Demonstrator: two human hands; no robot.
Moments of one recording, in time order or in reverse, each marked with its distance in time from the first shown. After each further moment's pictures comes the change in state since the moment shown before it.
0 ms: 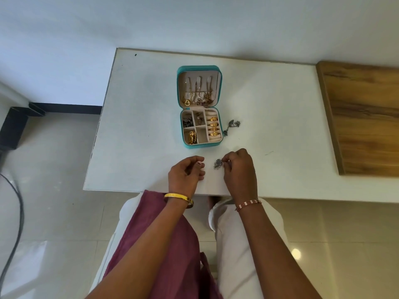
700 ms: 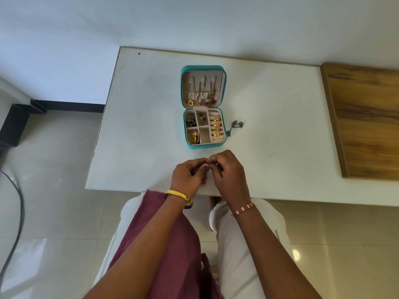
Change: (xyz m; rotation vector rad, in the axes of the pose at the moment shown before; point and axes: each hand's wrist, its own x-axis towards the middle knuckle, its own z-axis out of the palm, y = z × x) left_hand 0.003 0.001 -0.008 0.164 -0.166 0.100; right_hand -0.009 -0.019 0.006 0.226 -0.015 -0.199
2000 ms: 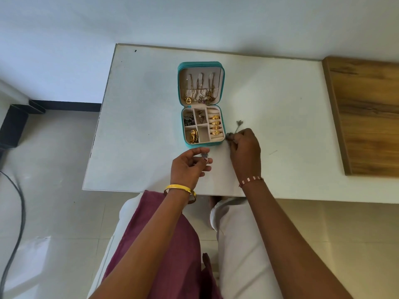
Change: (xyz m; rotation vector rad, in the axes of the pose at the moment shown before) left_hand 0.002 0.023 0.002 -0.269 0.041 -0.140; right_hand 0.049 0.035 -0.010 -0.150 0.138 0.132
